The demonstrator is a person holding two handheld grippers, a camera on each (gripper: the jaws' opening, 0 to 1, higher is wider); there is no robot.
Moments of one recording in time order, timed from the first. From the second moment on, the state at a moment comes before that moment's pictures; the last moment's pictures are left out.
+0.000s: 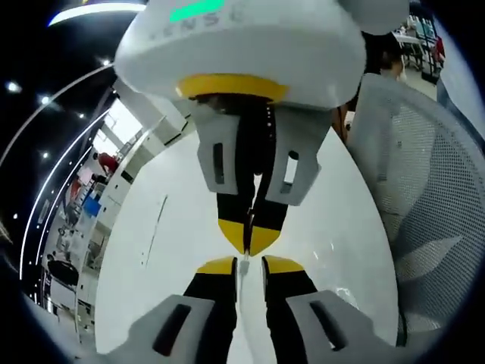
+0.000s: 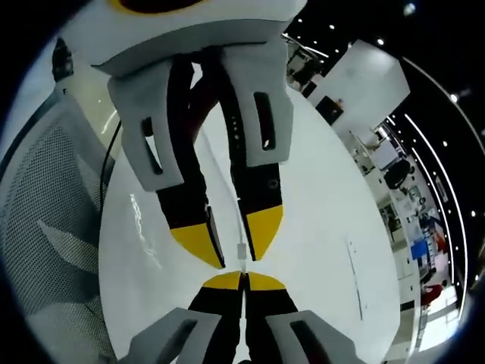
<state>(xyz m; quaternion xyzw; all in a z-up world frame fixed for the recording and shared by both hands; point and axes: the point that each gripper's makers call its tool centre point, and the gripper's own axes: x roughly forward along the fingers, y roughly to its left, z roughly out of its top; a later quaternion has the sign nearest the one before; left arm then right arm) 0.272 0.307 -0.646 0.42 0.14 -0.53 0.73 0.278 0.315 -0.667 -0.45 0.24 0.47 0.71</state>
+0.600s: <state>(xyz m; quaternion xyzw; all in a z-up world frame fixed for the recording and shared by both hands) 0.272 0.314 -0.656 0.41 0.17 -0.53 0.72 0.270 0.319 -0.668 -0.45 0.24 0.48 0.71</state>
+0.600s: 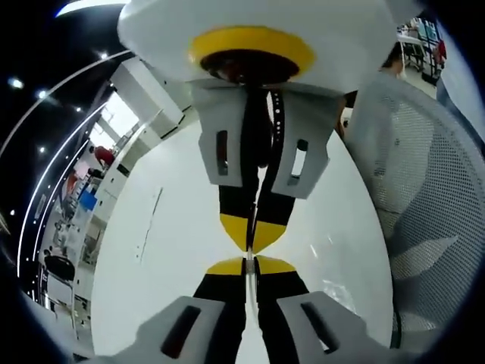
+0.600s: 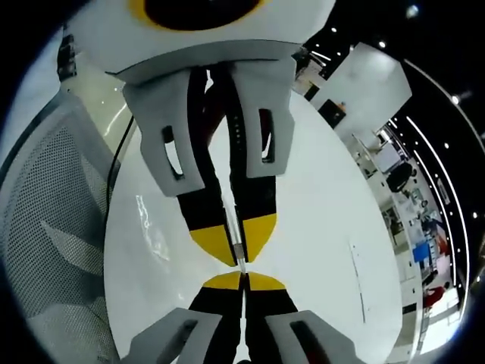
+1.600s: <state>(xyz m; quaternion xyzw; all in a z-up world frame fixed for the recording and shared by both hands) 0.271 0.324 -0.657 0.41 0.18 -0.52 0.73 0.276 0.314 -0.675 -0.45 0.24 0.47 0.72</state>
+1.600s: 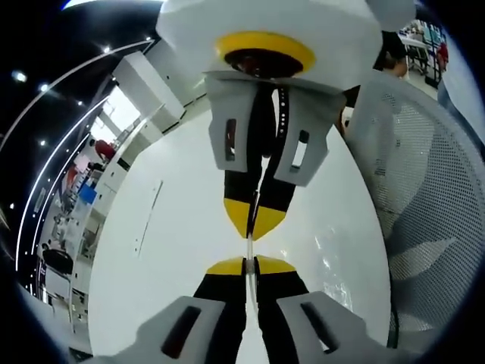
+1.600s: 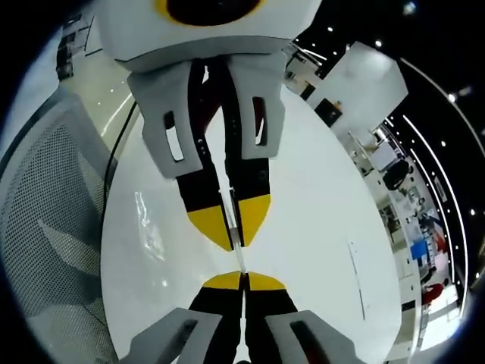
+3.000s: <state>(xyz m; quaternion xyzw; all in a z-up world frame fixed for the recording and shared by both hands) 0.278 0.342 -0.660 0.41 0.21 -0.50 0.74 0.280 0.320 -0.671 -0.44 0.23 0.47 0.73</state>
